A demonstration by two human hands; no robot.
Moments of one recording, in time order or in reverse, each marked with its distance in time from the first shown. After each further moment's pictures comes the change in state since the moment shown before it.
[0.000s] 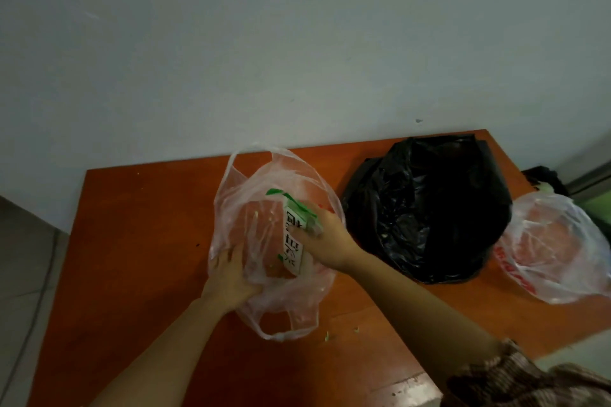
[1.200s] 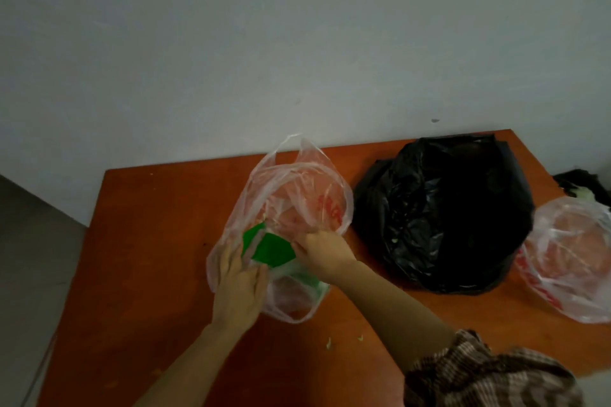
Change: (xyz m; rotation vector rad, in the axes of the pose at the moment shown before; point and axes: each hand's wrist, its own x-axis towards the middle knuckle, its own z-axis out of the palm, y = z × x) left_hand -0.038 0.024 0.017 0.063 0.430 0.255; right_hand 0.017 0.038 0.019 -0.606 -0.210 -0.069
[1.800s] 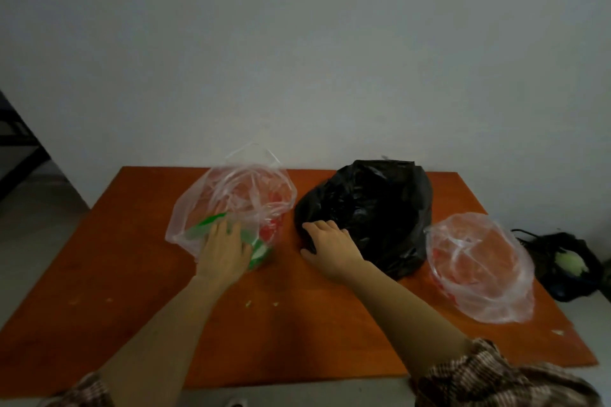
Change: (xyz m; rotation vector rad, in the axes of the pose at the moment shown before) left_hand -0.071 0.176 -0.008 0.228 0.175 -0.163; right_hand -0.194 0.102 -0.050 -0.110 0.185 -0.053
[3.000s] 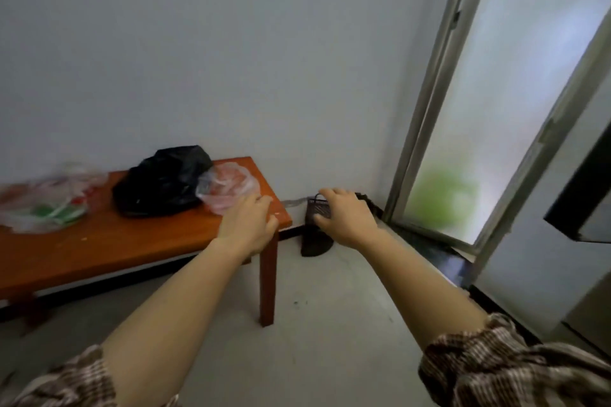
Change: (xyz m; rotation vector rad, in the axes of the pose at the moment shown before) left_hand -0.510 0.486 -0.065 -0.119 0.086 0.582; right_hand -0.700 0.219 -0.109 -0.010 0.420 0.433
